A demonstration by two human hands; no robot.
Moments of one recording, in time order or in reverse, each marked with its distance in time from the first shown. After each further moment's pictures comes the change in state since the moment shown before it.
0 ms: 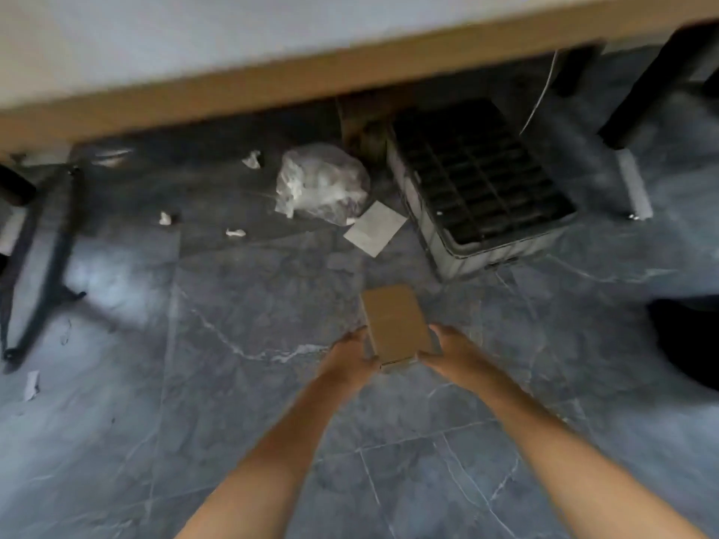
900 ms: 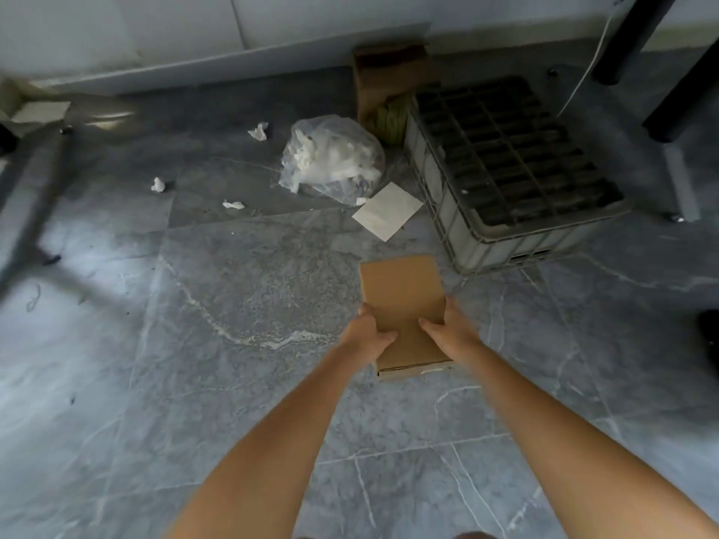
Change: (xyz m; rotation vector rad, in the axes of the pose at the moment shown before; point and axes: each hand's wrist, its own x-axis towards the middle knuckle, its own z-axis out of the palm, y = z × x) left_hand 0.101 -0.043 0.068 -0.309 0.042 -0.108; right_hand 0.094 0.025 0.066 0.304 0.182 0.044
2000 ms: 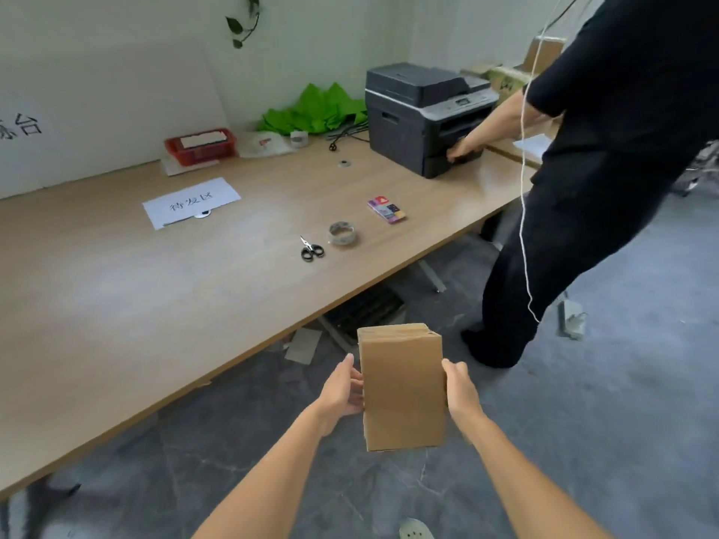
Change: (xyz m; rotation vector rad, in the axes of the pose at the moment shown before) left_hand -0.527 0.280 -0.231 -0.399 -0.376 0.062; right_hand -0.545 -0.214 -0.294 0.749 0.500 0.284
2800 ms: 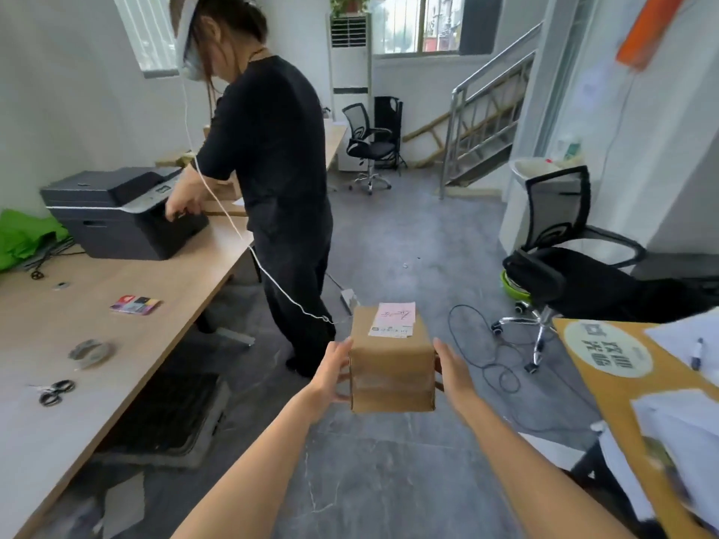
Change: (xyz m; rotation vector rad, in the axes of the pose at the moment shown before) left_hand -0.191 -0.008 0.254 0.485 -0.730 0.235; right_hand -0.235 0.100 -0.259 0.482 0.688 -0.103
